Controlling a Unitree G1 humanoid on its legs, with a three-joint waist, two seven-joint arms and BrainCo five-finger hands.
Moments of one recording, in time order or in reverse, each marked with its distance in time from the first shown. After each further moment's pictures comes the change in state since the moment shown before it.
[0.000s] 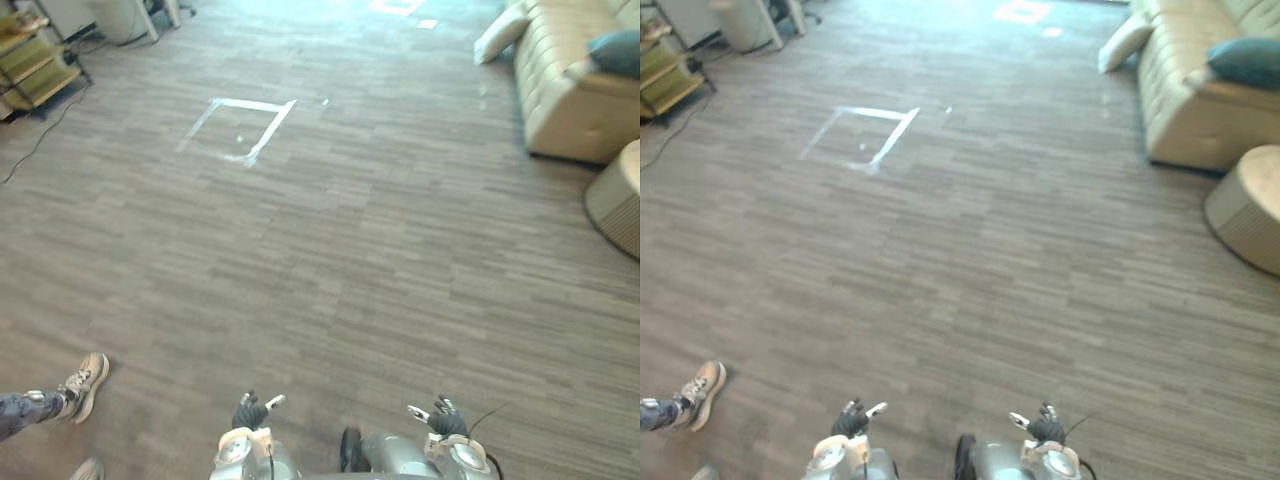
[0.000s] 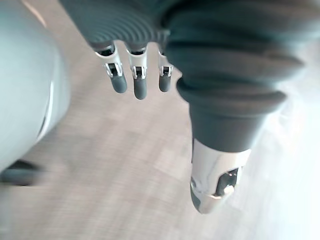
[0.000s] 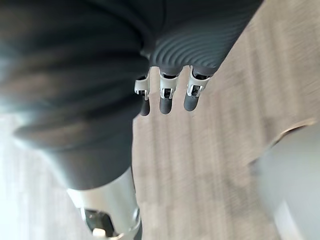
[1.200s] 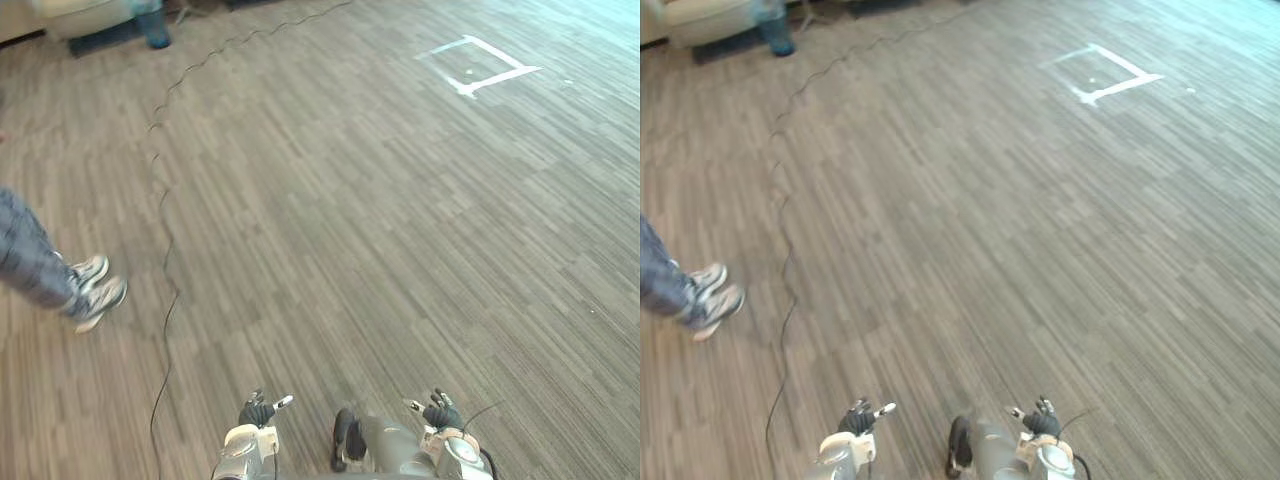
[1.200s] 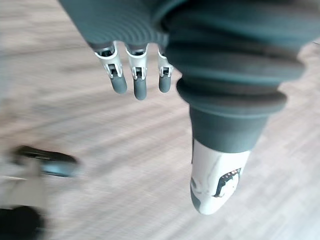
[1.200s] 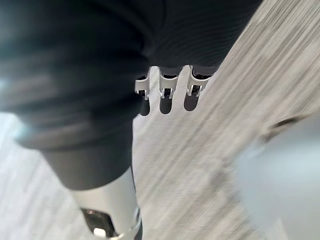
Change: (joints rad) left arm -0.022 -0.009 0.016 0.051 0.023 0.029 -0.003; right arm -0.028 0.038 -0.059 -0.002 -0.001 -0.006 -0.009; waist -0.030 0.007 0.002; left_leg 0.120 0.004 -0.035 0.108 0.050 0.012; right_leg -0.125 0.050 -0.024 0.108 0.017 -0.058
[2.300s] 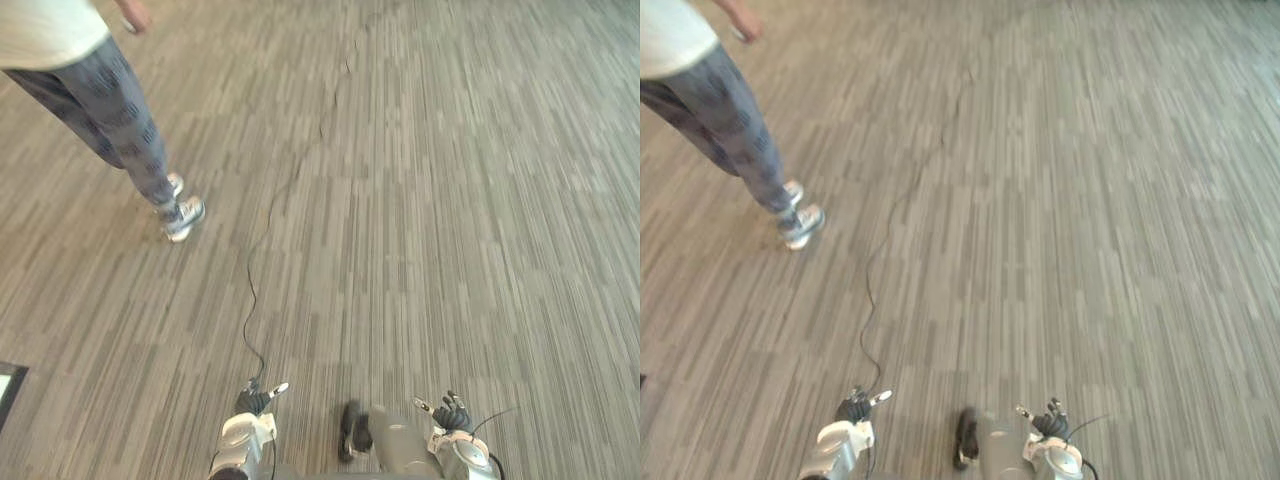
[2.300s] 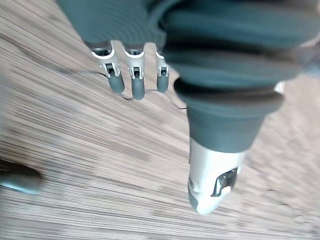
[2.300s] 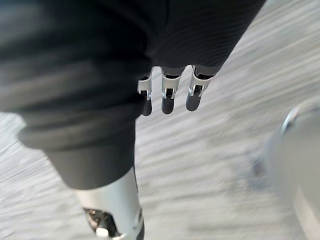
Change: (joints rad) left arm -0.001 -0.009 0.036 -0.030 -0.022 -0.005 0.026; right arm 0.021 -0.007 -0.020 0.007 0.037 0.000 -0.020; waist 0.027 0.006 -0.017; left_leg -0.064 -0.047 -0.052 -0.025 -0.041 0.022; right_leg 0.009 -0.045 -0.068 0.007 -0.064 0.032
